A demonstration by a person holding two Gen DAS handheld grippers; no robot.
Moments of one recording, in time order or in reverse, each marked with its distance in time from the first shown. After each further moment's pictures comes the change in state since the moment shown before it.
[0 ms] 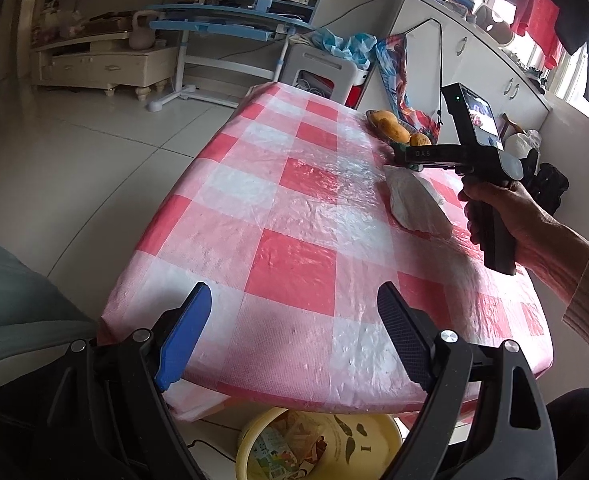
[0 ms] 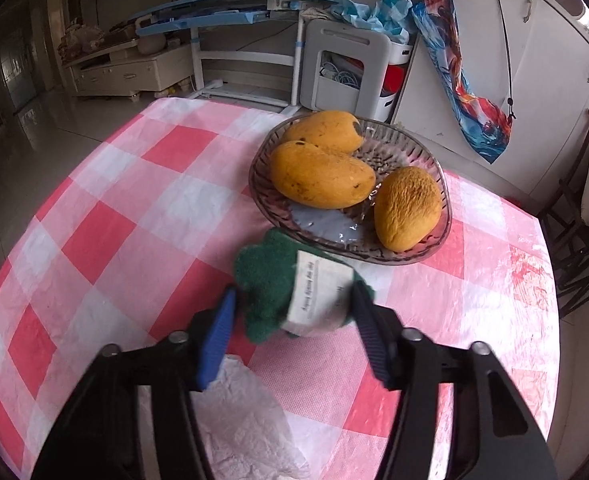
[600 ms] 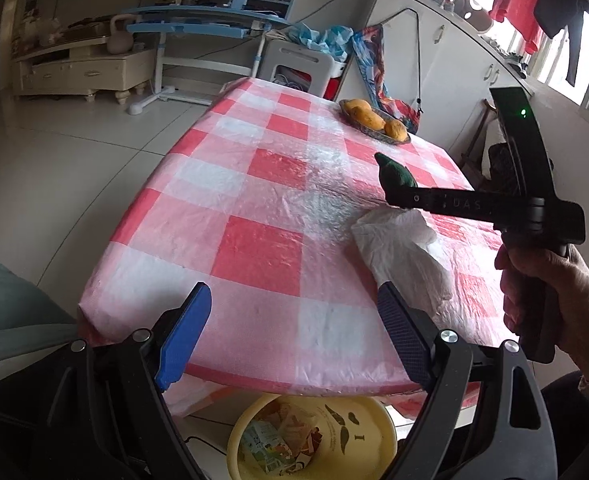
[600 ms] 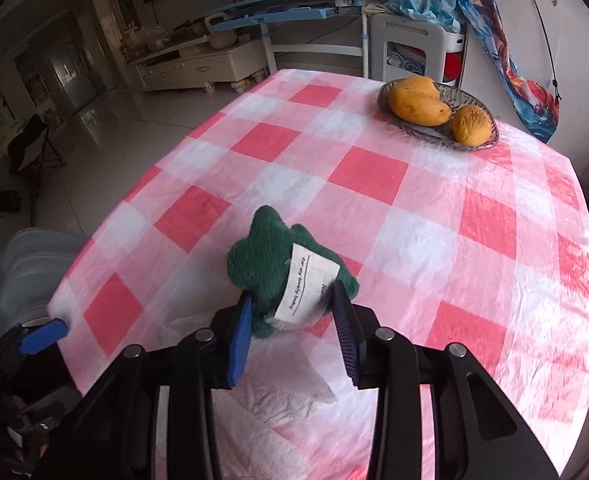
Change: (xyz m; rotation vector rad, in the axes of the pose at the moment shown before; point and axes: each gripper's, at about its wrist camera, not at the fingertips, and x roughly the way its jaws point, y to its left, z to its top) left arm -0.006 -0.016 -0.010 0.062 0.022 -0.062; right arm -0.087 0.046 -0.086 0.006 0.016 0.275
